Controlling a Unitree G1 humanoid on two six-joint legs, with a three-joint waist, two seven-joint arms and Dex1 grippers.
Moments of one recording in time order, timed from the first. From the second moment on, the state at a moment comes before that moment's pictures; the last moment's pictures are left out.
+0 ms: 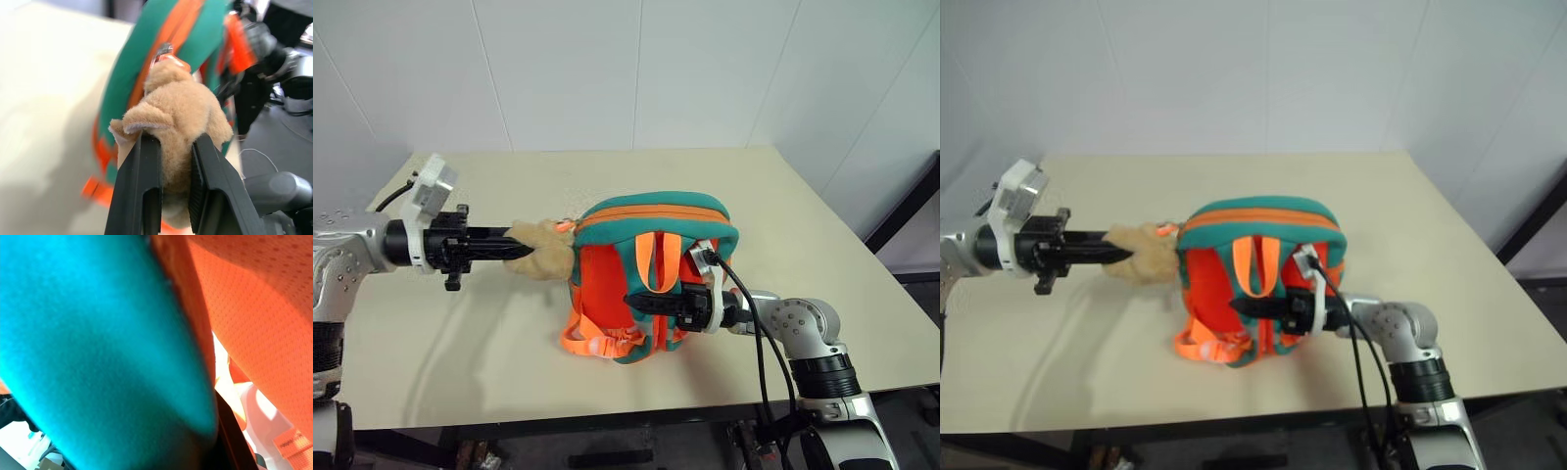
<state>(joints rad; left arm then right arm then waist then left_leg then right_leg) -0.71 1.04 0.15 0.15 -0.68 0.71 -1.28 -0.70 -0.36 -0.02 0.04 0.93 1.13 0.96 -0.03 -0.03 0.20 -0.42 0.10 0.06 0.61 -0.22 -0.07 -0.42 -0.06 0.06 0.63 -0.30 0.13</state>
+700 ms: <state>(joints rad) -0.60 0.76 0.03 0.33 -0.39 0.38 -1.16 -0.70 -0.35 -0.03 0.04 0.93 1.14 0.93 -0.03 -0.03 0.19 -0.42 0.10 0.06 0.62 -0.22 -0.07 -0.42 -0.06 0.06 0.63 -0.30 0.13</state>
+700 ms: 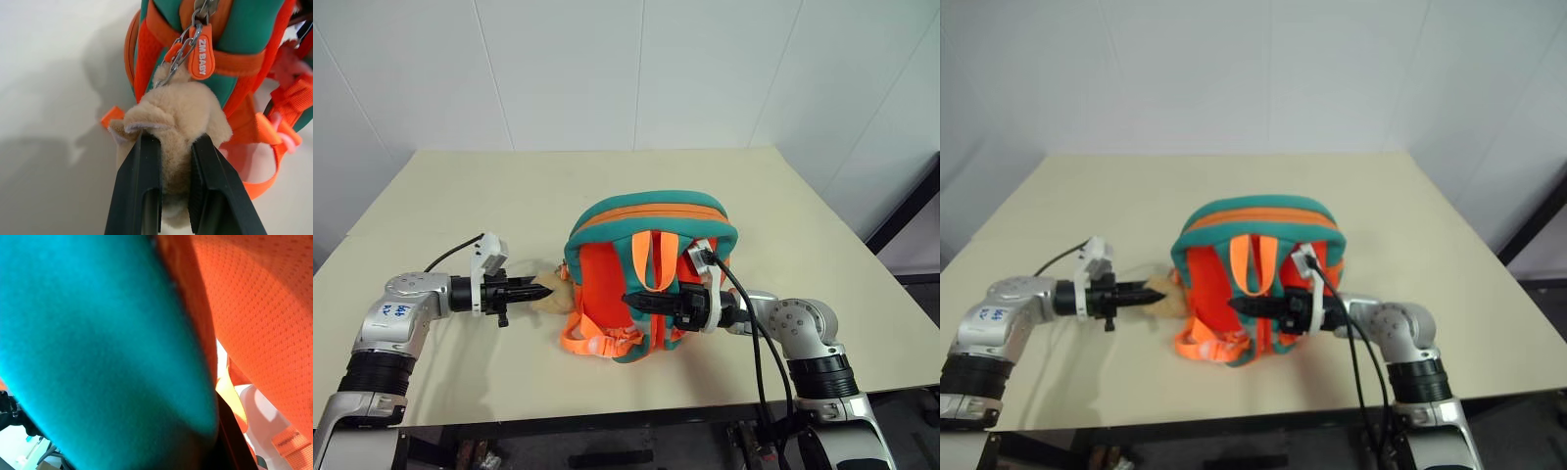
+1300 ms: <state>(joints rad) -0.51 0.80 0.14 0.06 -0.43 0.40 -1.13 -0.67 -0.51 0.00 -0.15 0.90 1.05 1.02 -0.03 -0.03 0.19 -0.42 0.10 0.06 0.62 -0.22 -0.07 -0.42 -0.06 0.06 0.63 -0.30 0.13</state>
